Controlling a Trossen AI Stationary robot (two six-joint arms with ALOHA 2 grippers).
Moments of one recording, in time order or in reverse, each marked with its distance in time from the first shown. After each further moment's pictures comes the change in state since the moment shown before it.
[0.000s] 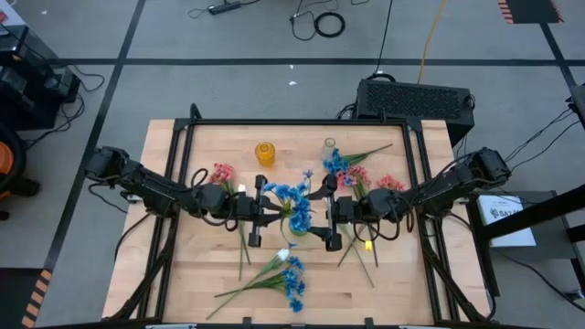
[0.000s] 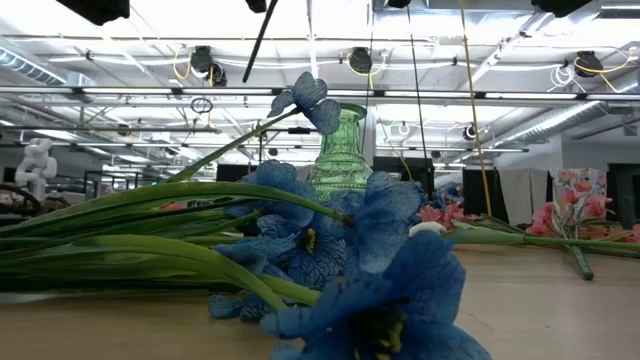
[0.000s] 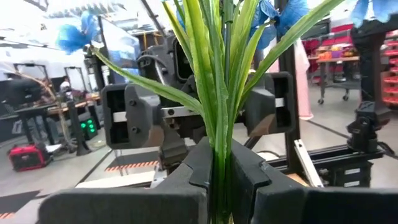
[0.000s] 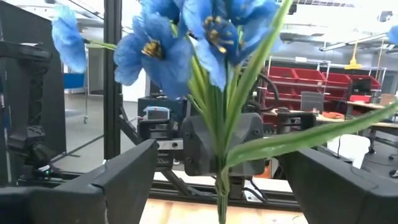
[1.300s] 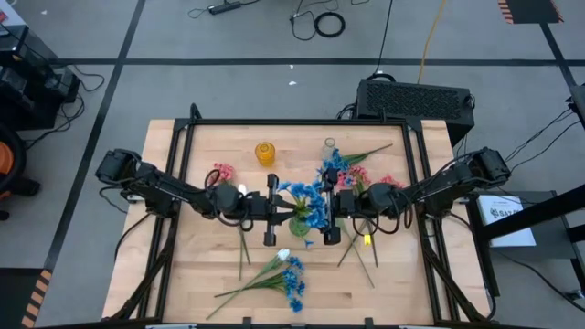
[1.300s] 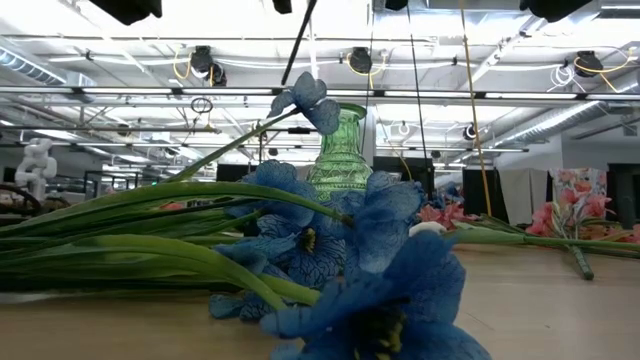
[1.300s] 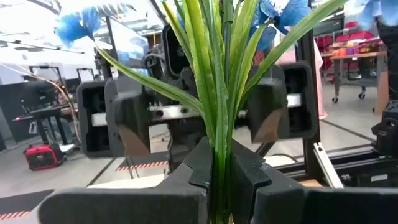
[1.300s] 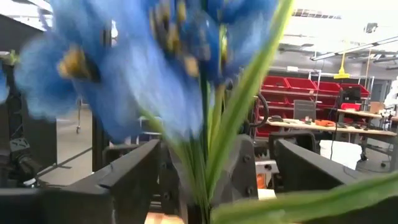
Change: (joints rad) left arm 0.027 0.134 0.120 0.024 -0.024 0.023; right arm -0.042 -0.001 0.000 0.040 -0.021 -0.002
